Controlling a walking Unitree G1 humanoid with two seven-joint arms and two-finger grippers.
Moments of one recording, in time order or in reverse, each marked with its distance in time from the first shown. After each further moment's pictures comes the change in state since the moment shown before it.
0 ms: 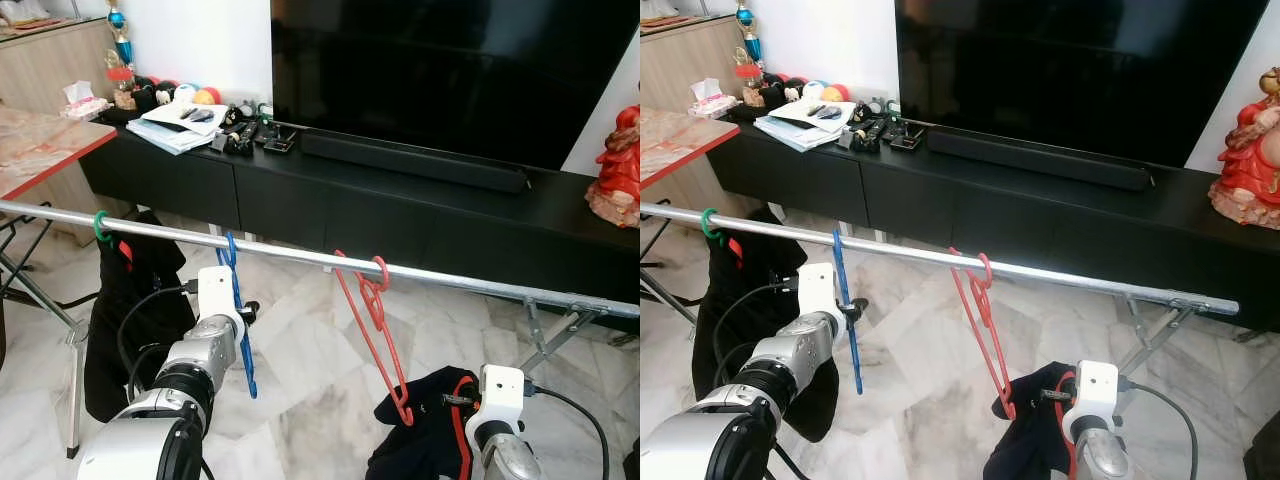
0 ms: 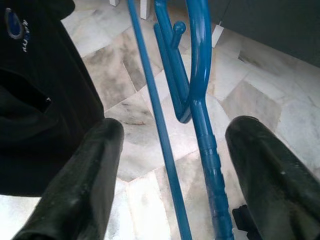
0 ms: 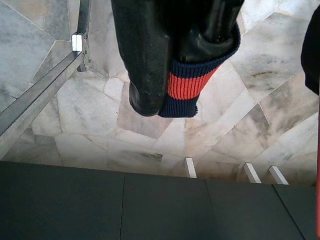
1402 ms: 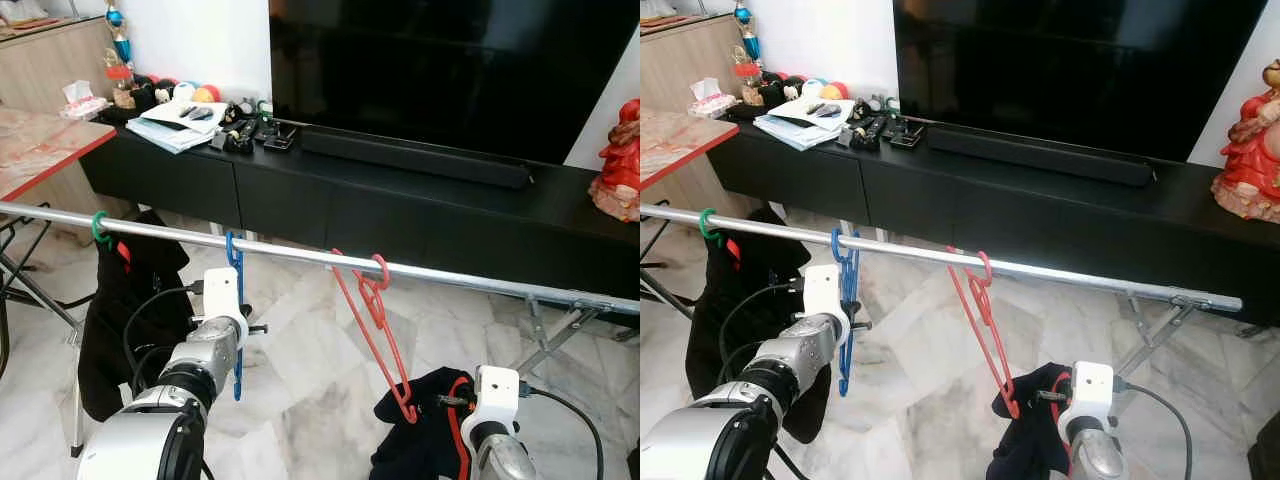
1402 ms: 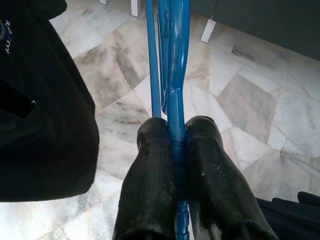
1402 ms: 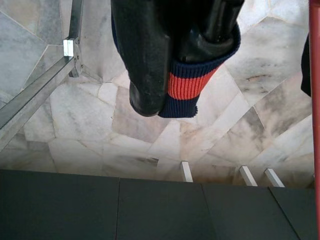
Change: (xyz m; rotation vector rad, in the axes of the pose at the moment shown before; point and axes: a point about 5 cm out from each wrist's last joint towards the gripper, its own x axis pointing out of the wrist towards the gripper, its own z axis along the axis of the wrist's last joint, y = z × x) left arm 0.001 -0.002 -0.004 0.024 0.009 -0.038; right arm 0.000 0.006 -0.002 0.009 0.006 0.011
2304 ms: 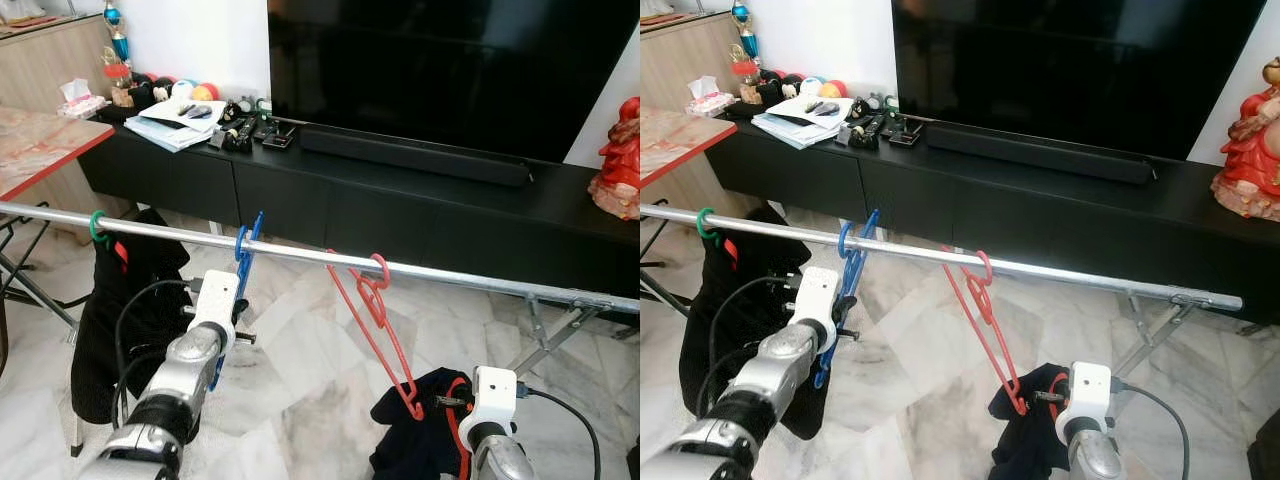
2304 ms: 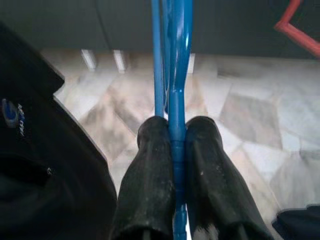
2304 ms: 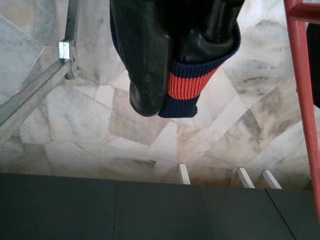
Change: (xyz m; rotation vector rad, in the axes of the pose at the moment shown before) left arm -0.018 0.020 -0.006 0.290 -0.234 -0.154; right arm -0.001 0.003 -0.002 0.005 0.004 0.013
